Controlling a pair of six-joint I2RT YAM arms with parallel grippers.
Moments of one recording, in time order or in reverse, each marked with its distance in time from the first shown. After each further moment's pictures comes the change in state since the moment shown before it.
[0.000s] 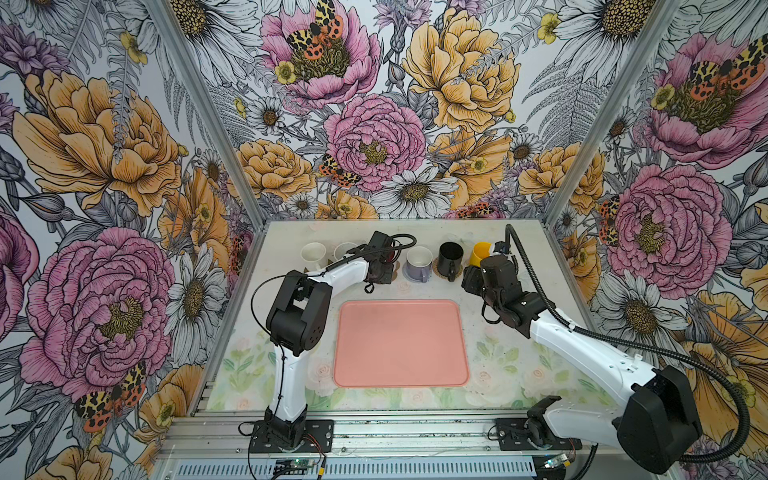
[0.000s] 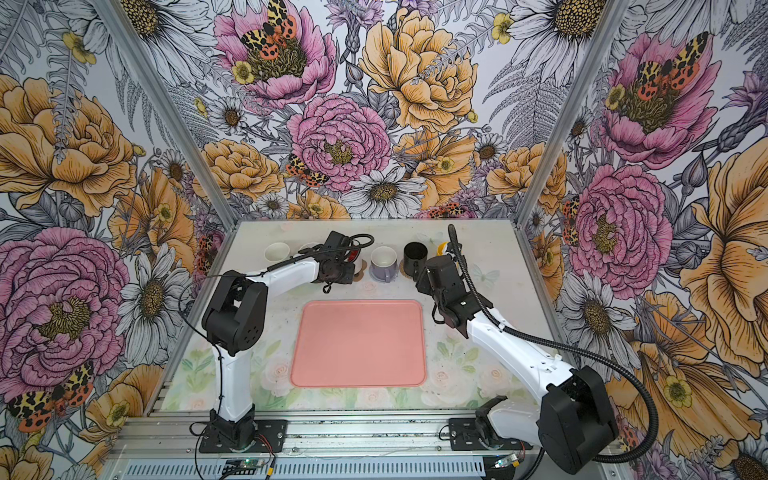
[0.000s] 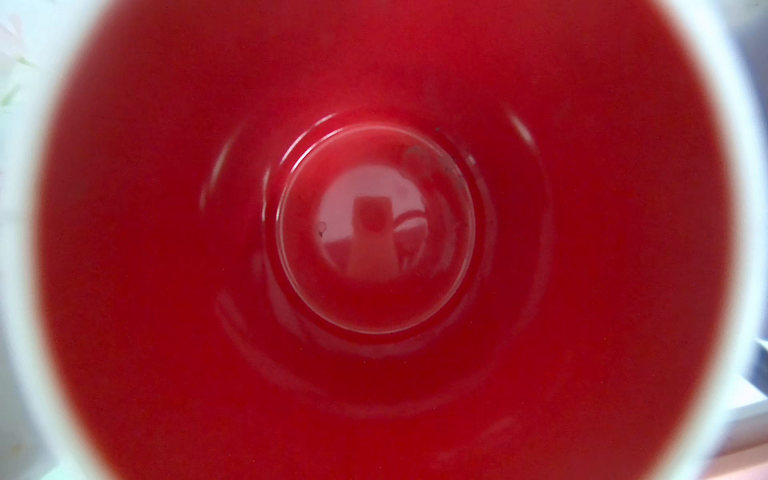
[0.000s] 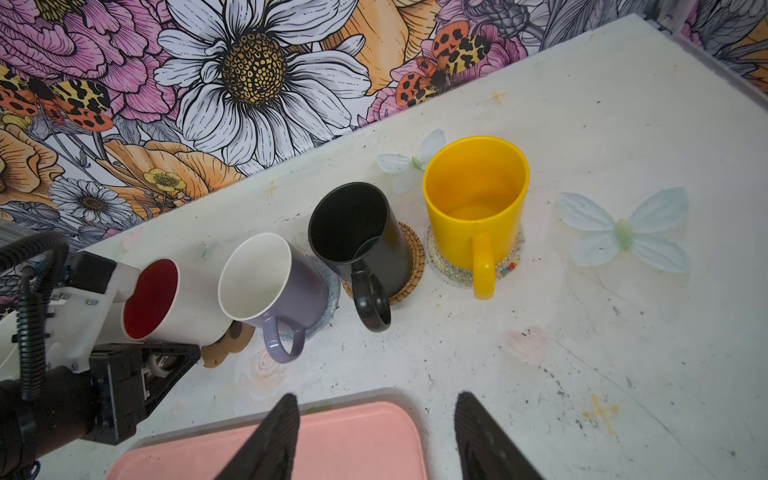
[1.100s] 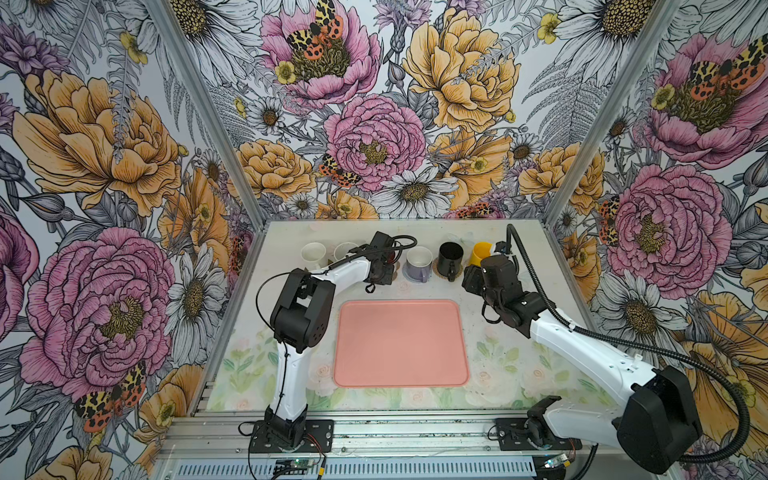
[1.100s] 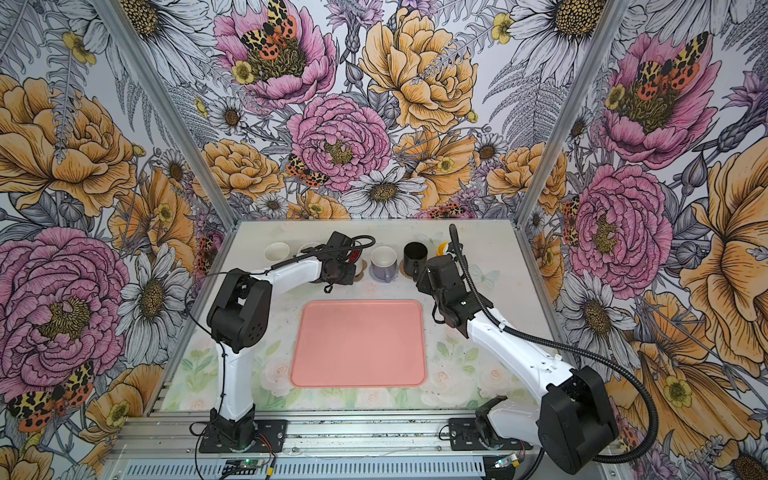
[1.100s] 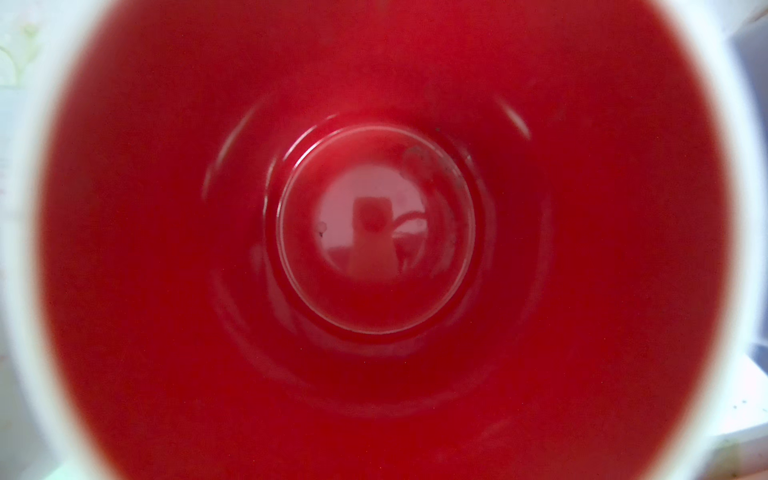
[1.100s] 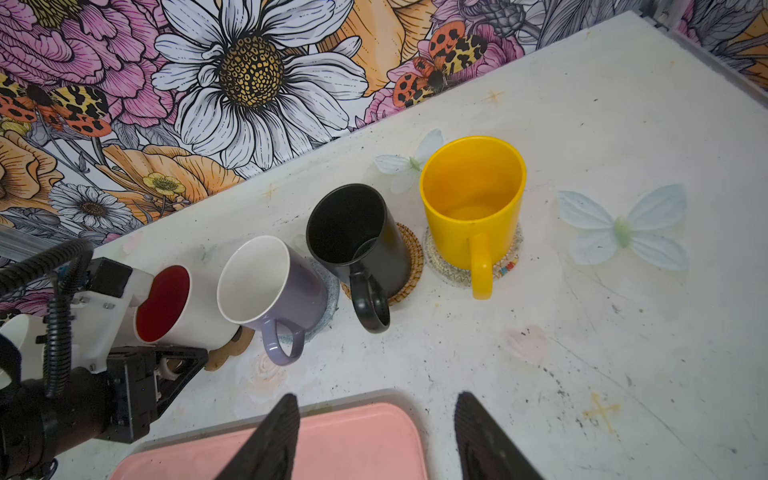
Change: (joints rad) left arm 0.000 0.034 0.032 -0.026 0.000 0.000; right arm -0.003 0.000 -0.001 0.000 0.000 0.010
